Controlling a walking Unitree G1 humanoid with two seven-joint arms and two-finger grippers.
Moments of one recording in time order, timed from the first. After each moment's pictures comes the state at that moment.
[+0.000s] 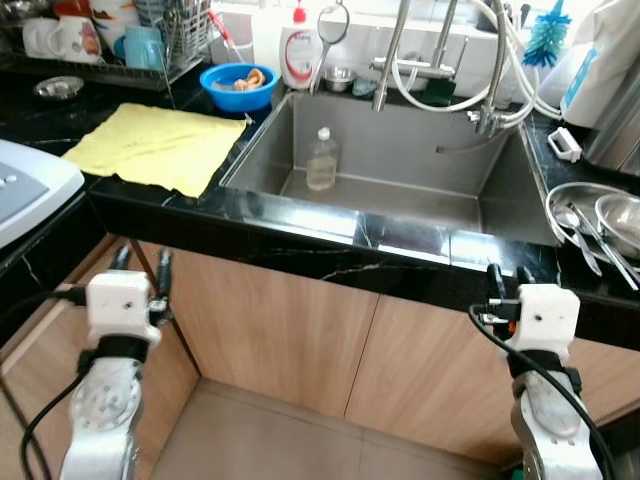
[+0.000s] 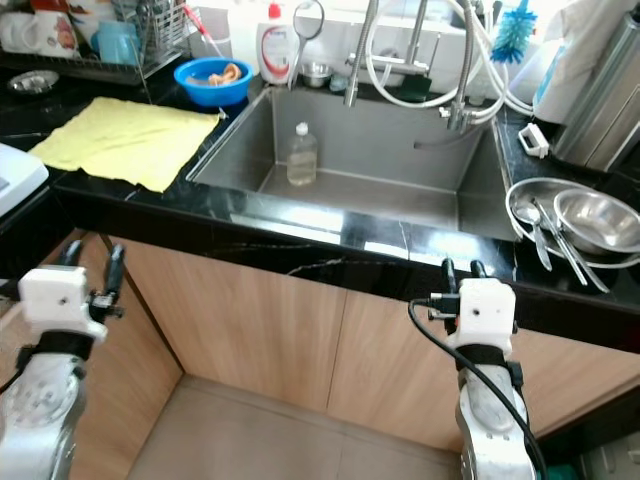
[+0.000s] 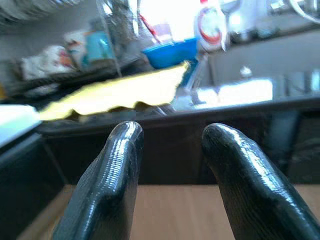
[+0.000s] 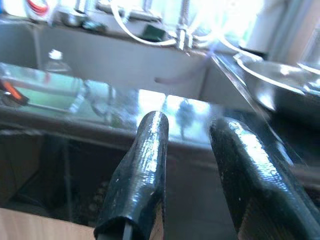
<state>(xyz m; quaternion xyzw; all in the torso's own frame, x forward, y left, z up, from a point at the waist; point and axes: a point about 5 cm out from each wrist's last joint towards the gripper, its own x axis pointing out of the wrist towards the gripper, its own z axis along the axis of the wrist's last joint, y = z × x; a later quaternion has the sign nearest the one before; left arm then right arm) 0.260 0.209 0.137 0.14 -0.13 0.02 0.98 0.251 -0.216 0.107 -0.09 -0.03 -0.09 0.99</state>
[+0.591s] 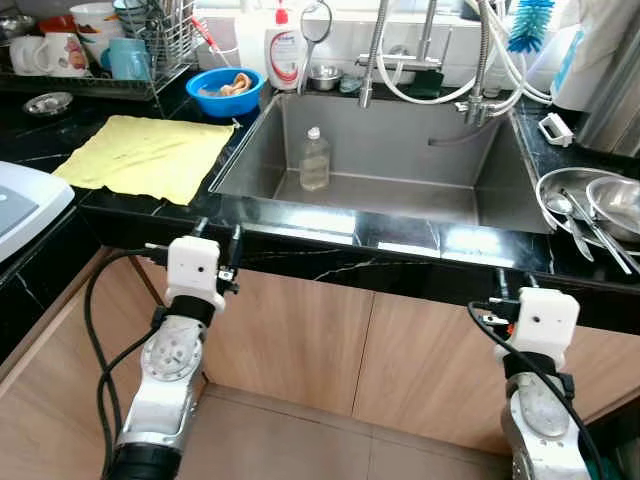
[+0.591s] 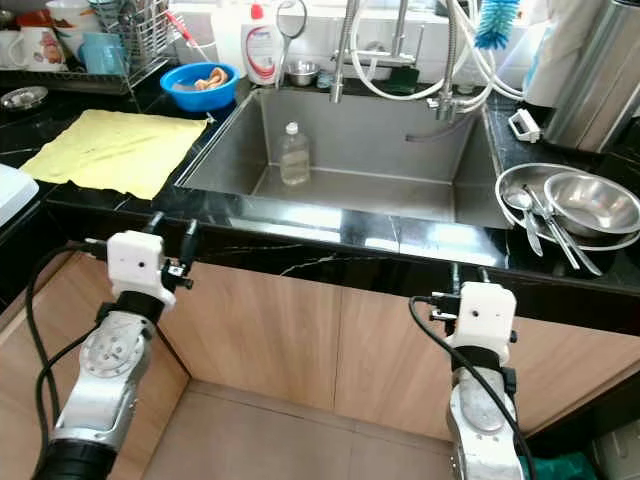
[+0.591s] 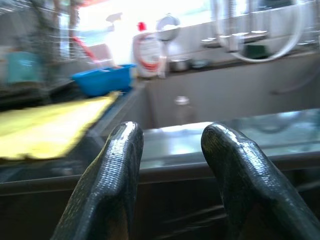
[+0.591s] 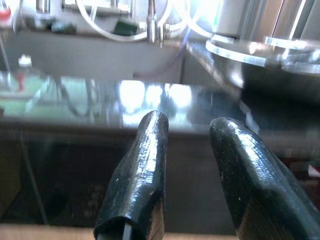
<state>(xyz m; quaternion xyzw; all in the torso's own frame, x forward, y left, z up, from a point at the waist) 0.304 0.140 0.143 0.07 -0.16 -0.07 0.98 0.260 -0.215 0.113 -0.08 -0.04 -0.12 0.99</state>
